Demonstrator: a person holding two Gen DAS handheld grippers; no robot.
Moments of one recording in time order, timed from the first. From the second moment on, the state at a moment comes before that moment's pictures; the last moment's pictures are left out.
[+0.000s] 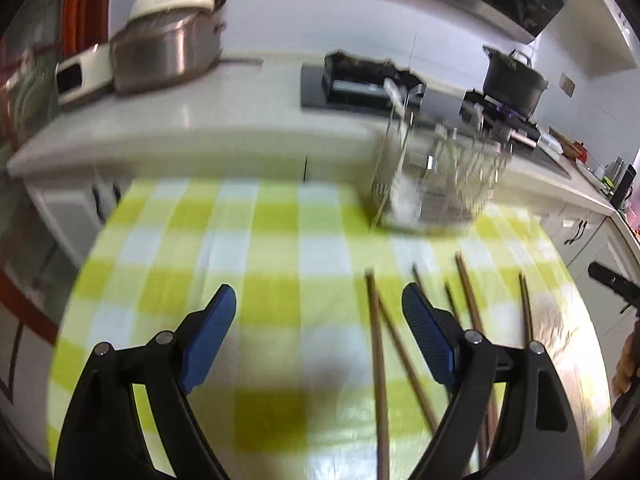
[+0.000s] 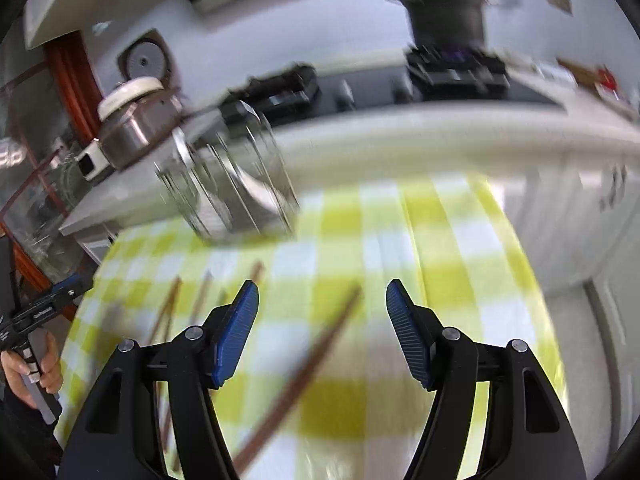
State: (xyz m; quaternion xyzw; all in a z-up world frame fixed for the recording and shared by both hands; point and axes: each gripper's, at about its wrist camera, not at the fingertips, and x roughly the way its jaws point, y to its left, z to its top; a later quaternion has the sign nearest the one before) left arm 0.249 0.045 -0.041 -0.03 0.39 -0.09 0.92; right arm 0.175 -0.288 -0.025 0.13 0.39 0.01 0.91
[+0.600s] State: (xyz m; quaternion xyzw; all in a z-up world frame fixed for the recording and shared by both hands) left arm 0.252 0.009 -0.123 0.00 0.45 -0.09 0.89; right arm 0.149 -0.279 -0.089 0.16 0.43 -0.01 0.89
